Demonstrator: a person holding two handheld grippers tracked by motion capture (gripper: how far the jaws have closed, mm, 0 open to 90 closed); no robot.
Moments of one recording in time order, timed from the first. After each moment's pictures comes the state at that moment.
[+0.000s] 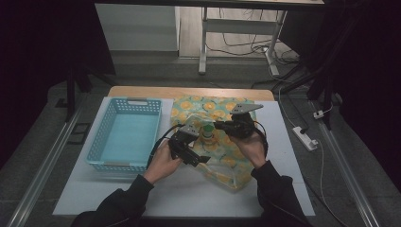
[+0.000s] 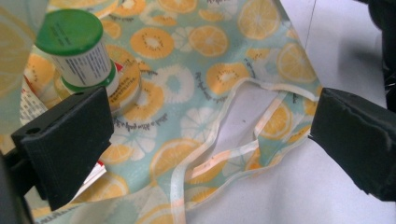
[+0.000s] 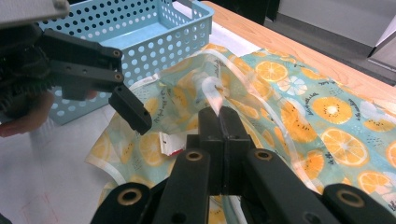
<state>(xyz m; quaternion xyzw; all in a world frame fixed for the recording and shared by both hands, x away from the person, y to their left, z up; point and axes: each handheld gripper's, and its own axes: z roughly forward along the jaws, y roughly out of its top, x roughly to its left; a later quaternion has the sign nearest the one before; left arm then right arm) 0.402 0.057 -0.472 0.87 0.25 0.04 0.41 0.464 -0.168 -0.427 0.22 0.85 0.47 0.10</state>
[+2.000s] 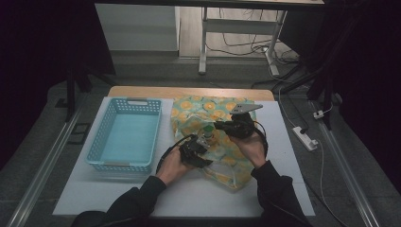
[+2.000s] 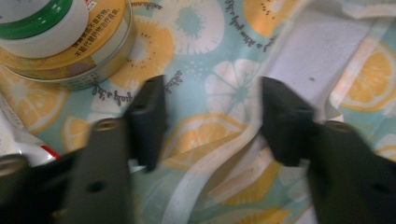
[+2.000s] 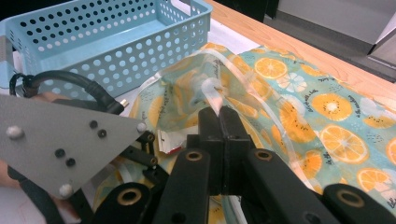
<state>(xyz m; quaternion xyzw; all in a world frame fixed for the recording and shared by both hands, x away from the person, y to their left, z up) 0.417 0.024 -0.527 0.91 0.24 0.06 0.32 0.466 -0.168 -0.429 0.23 0.85 0.47 0.10</state>
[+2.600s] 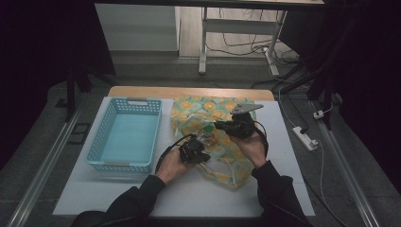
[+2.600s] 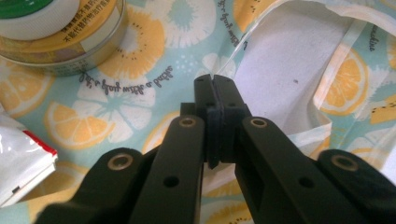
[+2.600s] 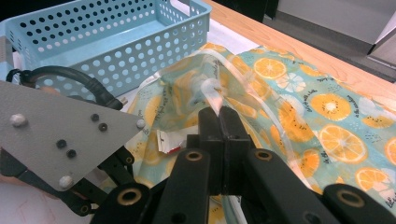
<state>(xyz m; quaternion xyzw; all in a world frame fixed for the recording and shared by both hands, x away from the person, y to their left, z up) 0.415 0.023 -0.523 0.91 0.28 0.02 0.32 0.466 -0.169 -0.429 0.23 0.85 0.47 0.10</state>
